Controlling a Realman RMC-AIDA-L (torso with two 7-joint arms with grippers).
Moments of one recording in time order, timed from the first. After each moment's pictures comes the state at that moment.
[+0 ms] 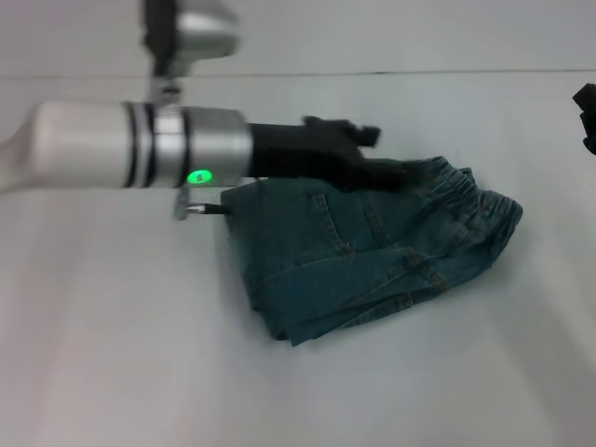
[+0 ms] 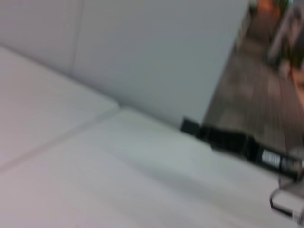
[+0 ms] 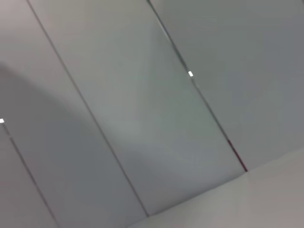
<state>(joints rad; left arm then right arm) -0.73 -2.17 1.19 0.77 1.80 1.17 -1.79 0.49 2.08 0.09 -0.12 -1.71 -1.32 0.92</state>
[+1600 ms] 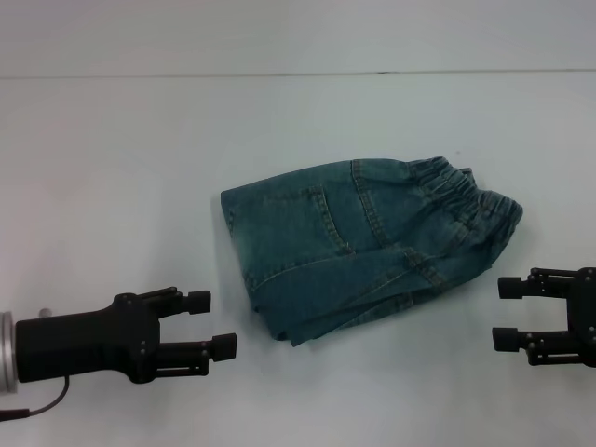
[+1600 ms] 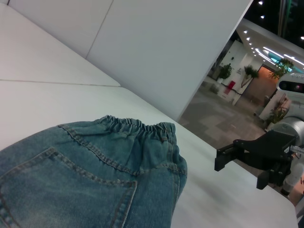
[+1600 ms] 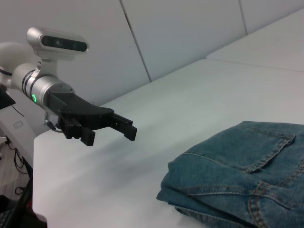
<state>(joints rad) -0.36 -2.16 0.59 0.76 2.12 1.78 -1.51 0.45 1.99 -0.43 -0.62 -2.30 -1.83 1.30</state>
